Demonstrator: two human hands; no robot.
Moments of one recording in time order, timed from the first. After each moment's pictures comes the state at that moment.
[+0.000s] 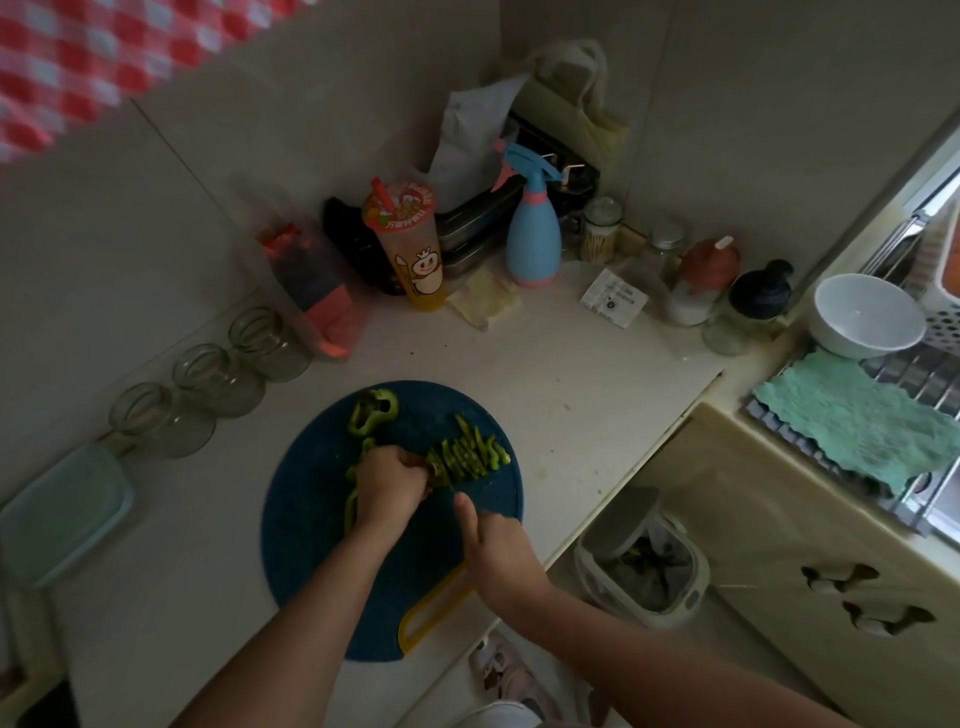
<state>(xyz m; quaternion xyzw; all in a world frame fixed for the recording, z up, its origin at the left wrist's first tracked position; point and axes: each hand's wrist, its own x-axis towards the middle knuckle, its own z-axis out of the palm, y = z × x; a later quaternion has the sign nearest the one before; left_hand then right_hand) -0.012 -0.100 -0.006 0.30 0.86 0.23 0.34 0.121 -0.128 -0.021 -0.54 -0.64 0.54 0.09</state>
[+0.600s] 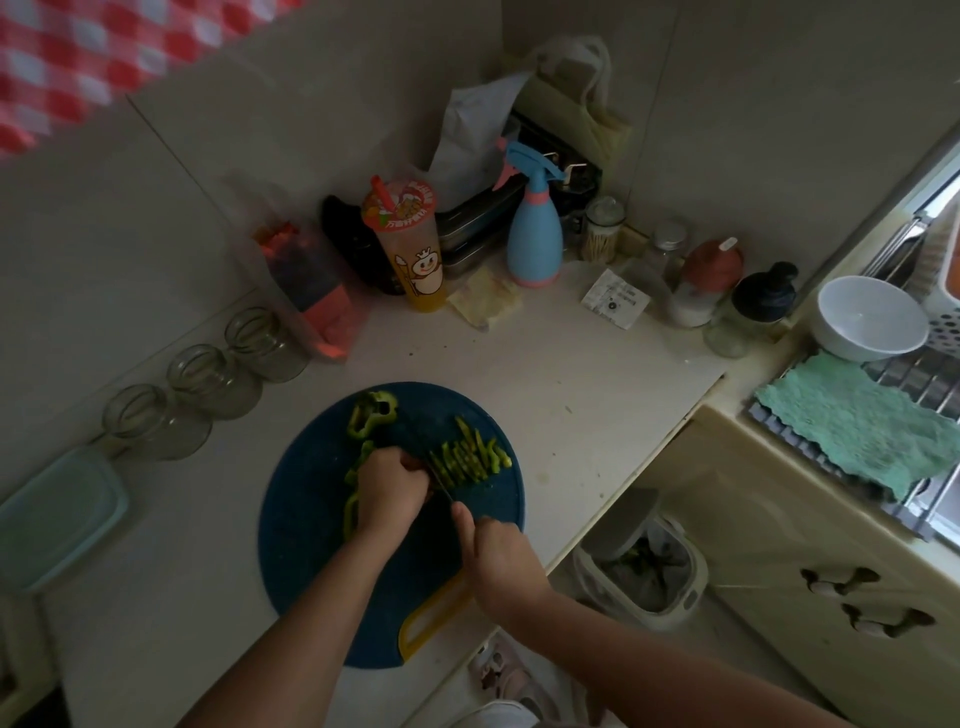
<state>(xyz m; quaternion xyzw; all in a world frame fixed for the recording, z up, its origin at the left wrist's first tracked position) -0.014 -0.098 -0.009 0.32 0.87 0.20 0.32 0.118 -0.128 -0.029 -0.54 -0.67 0.50 0.05</state>
